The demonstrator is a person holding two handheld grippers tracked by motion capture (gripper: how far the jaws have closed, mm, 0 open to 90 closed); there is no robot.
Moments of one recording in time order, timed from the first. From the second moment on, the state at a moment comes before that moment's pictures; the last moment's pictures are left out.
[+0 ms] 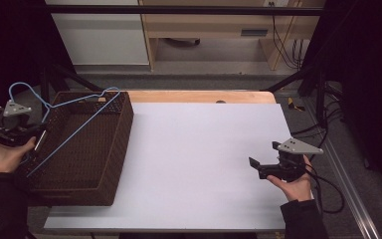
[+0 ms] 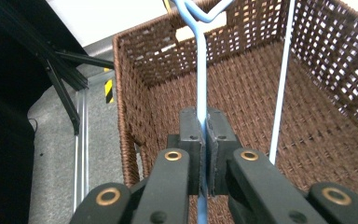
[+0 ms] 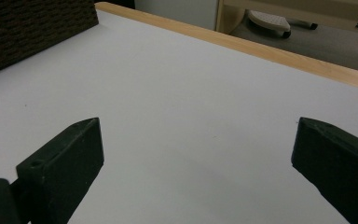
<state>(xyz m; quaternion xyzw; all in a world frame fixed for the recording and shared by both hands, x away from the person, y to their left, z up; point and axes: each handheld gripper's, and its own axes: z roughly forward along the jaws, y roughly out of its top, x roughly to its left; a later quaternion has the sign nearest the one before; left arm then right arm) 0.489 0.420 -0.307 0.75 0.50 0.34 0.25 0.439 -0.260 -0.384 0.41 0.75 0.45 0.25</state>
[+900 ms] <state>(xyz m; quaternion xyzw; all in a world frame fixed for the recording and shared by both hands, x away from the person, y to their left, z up) 0.511 0.398 -0.376 0.79 0.52 0.26 0.20 0.439 -0.258 -0.385 0.41 0.75 0.45 0.25</state>
